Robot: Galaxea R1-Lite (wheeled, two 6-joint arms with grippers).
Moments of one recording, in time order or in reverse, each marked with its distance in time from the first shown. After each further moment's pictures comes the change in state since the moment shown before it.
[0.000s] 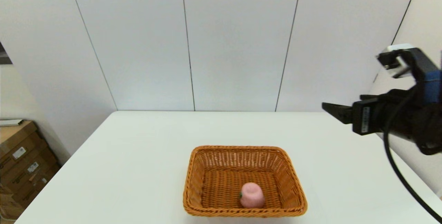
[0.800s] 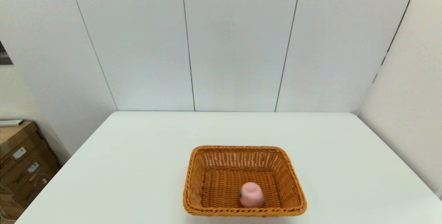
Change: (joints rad) left arm 0.000 0.000 0.000 0.000 0.000 0.000; right arm -0.389 -0.923 0.398 0.271 0.040 -0.191
